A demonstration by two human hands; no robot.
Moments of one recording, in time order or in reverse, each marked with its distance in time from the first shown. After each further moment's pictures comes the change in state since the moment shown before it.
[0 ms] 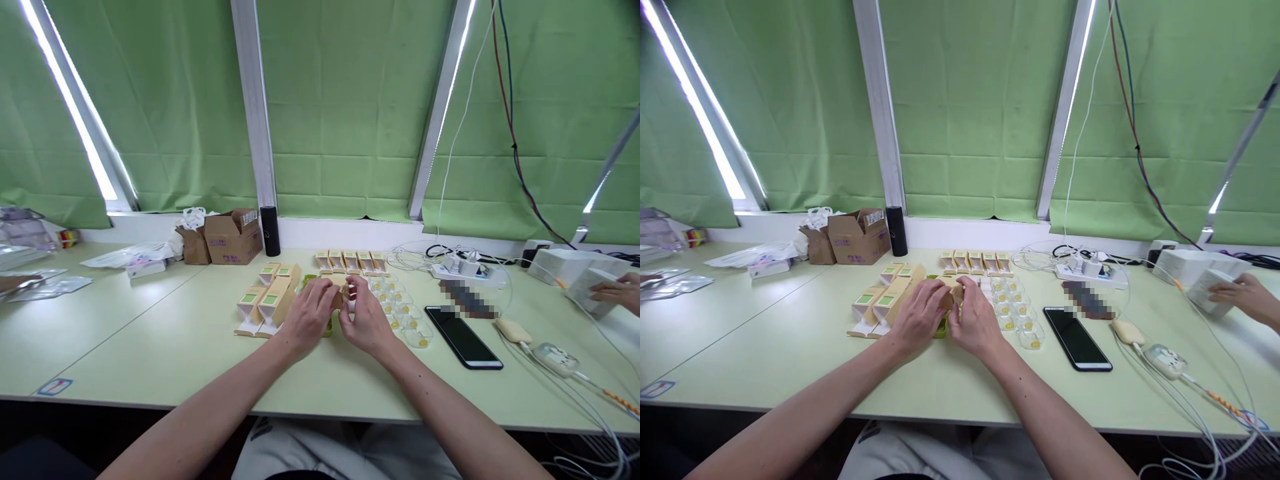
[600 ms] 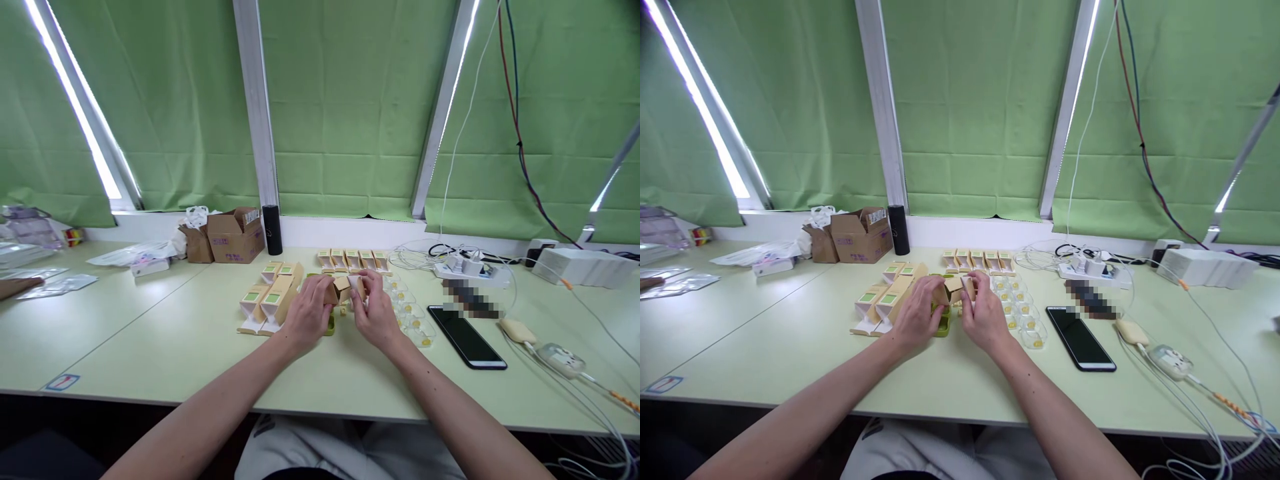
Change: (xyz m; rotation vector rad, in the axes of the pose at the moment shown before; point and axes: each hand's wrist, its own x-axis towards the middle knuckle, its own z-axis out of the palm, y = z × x) left_hand -0.003 -0.003 0.000 -0.192 0.005 -0.170; right_hand 0.005 0.004 -0.011 0.186 0.052 0.133
